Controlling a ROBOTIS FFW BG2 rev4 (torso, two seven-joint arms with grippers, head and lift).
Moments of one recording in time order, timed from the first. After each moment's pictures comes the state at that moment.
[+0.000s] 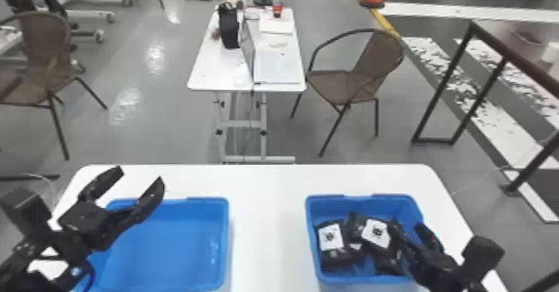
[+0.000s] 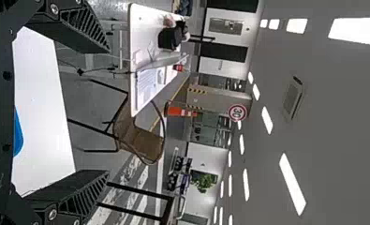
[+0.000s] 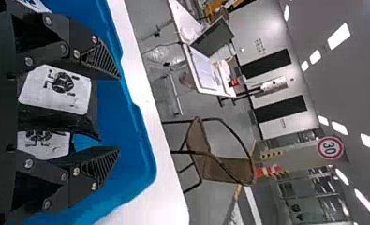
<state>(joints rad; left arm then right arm) 0.11 0.01 0.29 -1.57 0.15 -0.02 -0.71 0.12 -0.04 -0.30 -1.24 -0.26 -0.11 0.36</state>
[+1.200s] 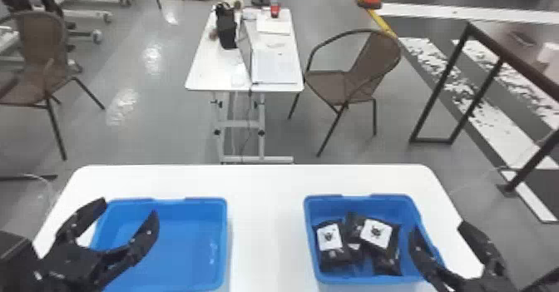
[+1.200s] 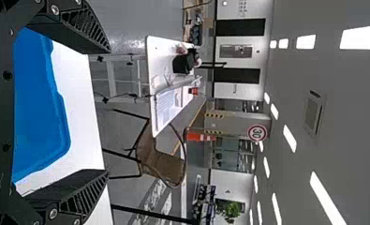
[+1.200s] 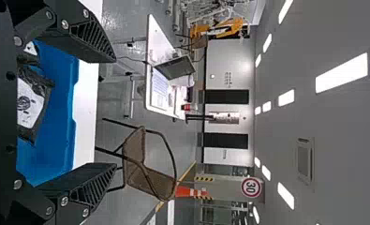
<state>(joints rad) 0.42 0.00 0.22 -1.93 0.08 0.05 -0.51 0.57 0.00 -0.30 -1.89 -0.12 -0.19 0.36</state>
